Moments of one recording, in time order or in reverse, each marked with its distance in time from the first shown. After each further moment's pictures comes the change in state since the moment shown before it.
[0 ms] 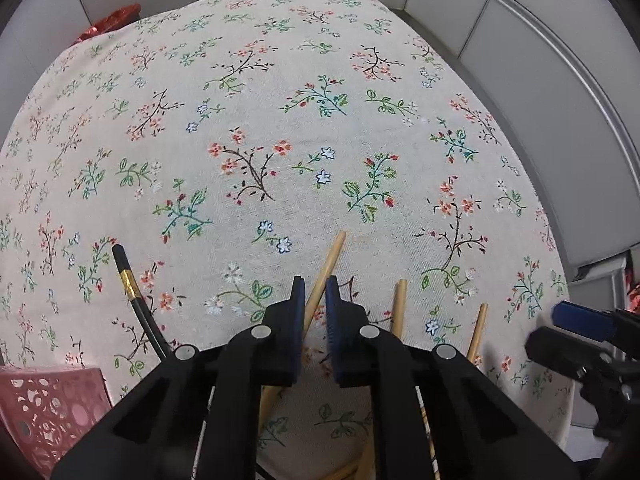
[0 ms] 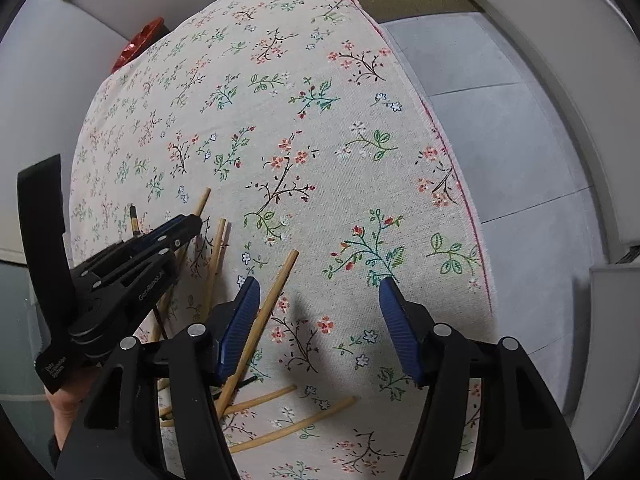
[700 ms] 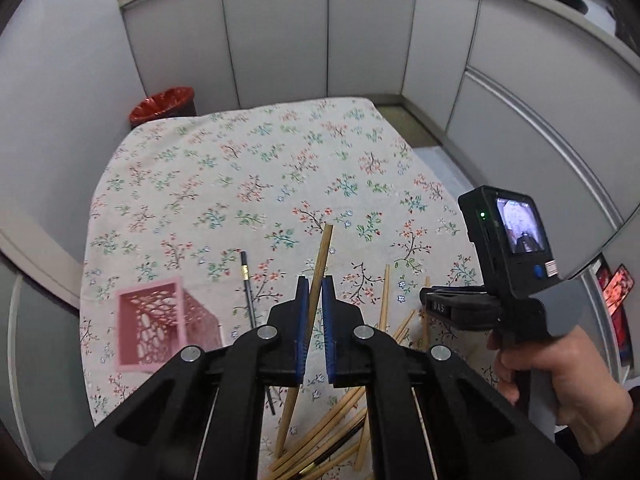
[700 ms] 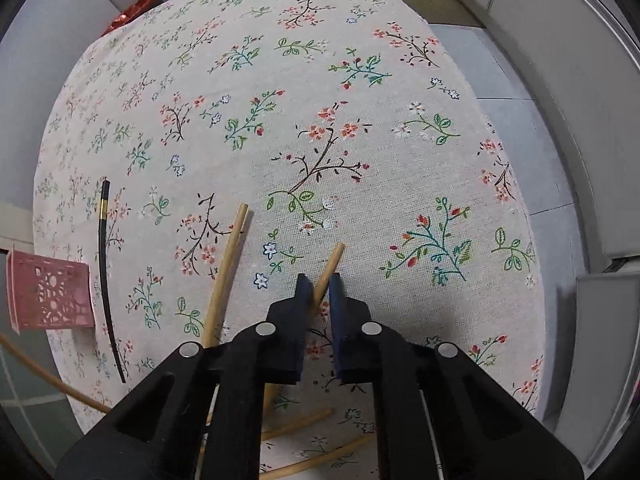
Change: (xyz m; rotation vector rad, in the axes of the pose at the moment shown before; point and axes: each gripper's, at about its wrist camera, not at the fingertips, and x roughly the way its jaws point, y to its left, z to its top) left arm -0.171 0.014 -0.074 0.013 -0.332 0.072; right arm 0.033 0.027 0.007 -0.054 -0.025 -0.131
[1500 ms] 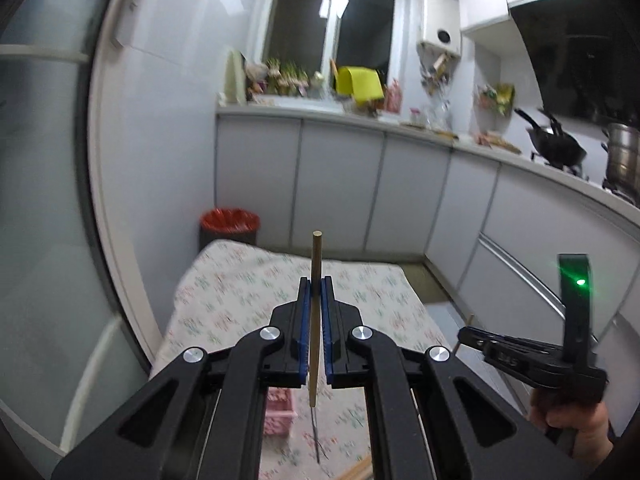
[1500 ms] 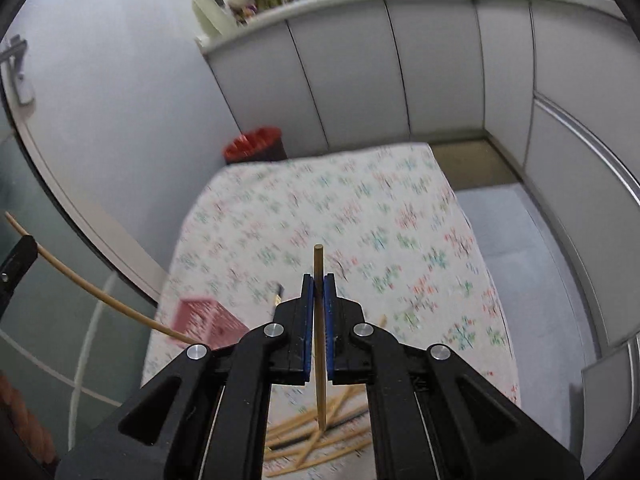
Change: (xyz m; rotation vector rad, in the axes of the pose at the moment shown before) left arm -0.171 0.079 -0.015 -0.201 -0.549 0.072; right arm -0.210 0.081 -0.062 -0.198 -0.579 0.216
